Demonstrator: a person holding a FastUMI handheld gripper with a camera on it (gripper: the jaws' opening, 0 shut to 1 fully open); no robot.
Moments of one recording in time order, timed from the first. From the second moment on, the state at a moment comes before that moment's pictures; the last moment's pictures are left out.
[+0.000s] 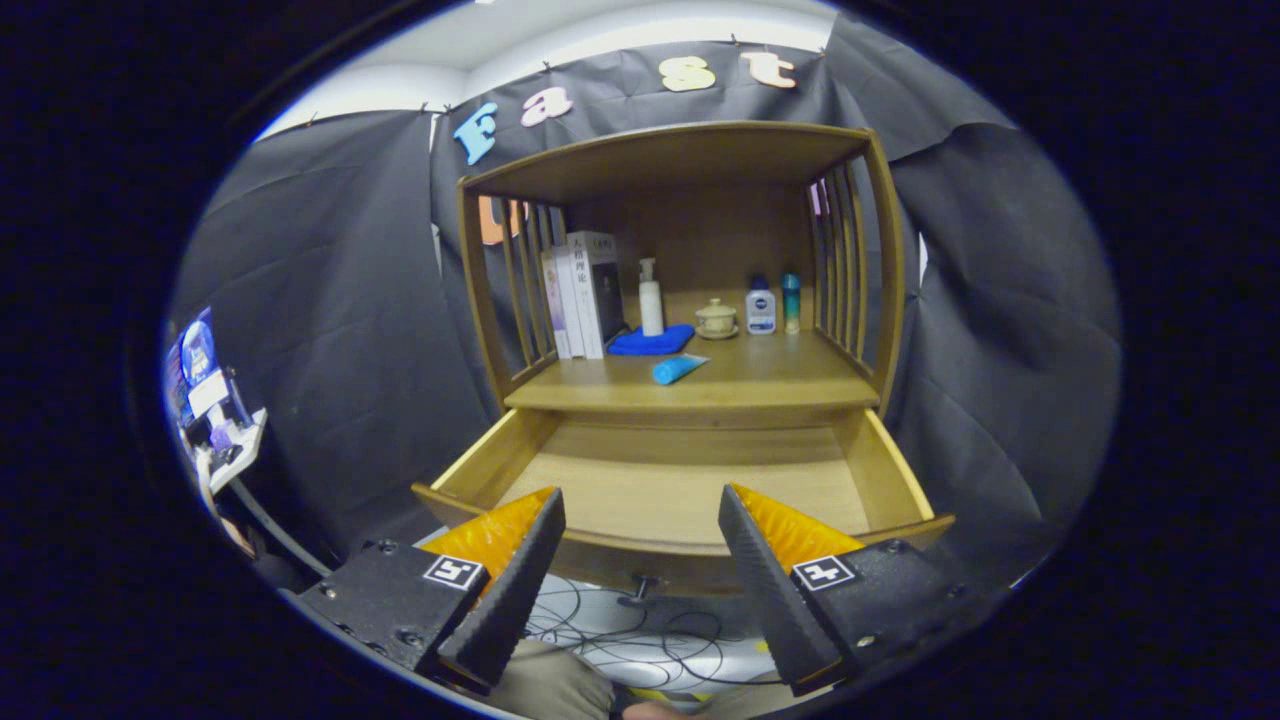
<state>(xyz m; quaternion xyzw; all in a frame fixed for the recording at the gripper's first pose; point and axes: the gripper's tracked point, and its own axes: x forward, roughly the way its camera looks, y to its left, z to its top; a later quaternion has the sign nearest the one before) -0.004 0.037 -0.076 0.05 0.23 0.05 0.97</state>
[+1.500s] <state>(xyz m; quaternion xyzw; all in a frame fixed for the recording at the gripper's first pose) 0.013 0.036 -0.215 0.01 0.21 -0.03 0.98</state>
